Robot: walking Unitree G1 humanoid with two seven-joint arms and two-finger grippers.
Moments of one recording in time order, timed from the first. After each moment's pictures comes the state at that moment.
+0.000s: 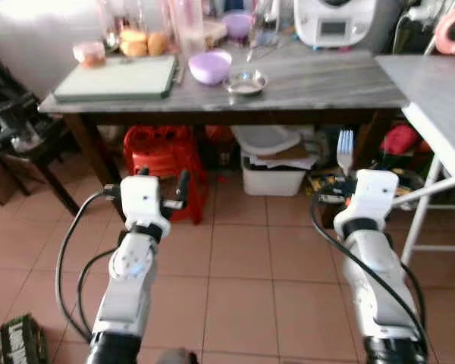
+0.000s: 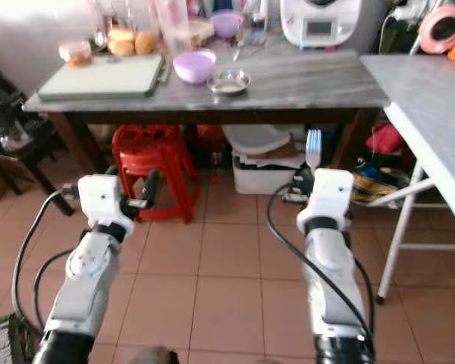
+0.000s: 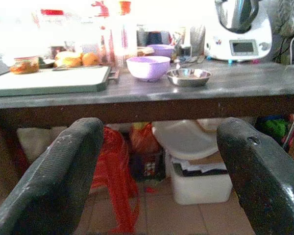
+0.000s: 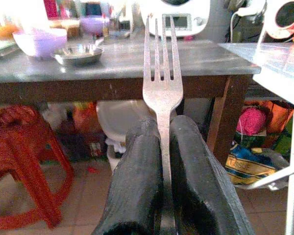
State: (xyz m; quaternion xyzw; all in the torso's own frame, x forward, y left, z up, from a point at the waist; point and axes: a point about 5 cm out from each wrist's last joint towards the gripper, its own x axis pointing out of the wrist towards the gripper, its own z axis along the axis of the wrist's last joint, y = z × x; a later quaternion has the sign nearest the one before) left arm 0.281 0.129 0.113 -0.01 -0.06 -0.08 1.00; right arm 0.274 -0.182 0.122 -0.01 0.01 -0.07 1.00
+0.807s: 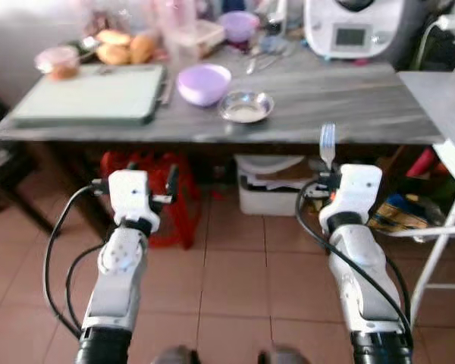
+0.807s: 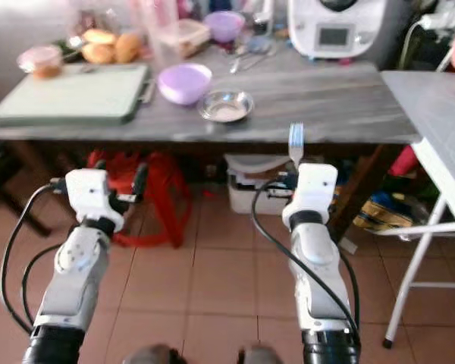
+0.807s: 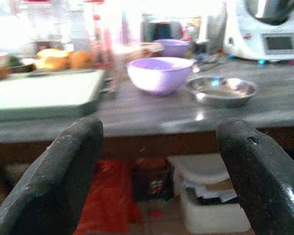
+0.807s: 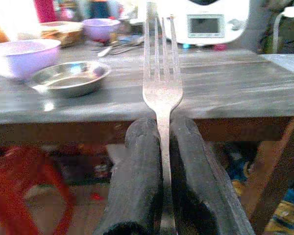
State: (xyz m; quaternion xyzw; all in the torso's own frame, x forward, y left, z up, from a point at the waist) left arm 0.282 0.137 0.110 -0.01 -0.05 -0.06 1.00; right arm 0.279 -0.167 0.128 -0.01 0.00 -0.04 1.00
